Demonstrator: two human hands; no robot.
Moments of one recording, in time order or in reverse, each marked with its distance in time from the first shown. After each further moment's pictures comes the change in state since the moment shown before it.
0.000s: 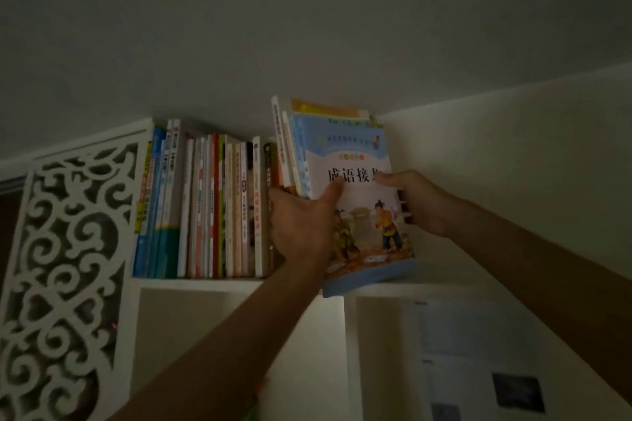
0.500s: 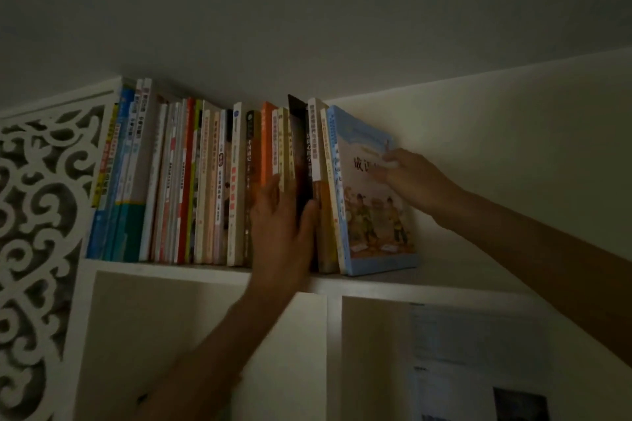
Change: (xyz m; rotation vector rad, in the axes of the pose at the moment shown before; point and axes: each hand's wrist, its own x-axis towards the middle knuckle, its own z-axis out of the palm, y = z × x) left_hand 0.000 -0.067 -0.010 0.393 -0.218 0.426; right_hand 0.028 0.014 -0.011 -0.493 0.105 -0.304
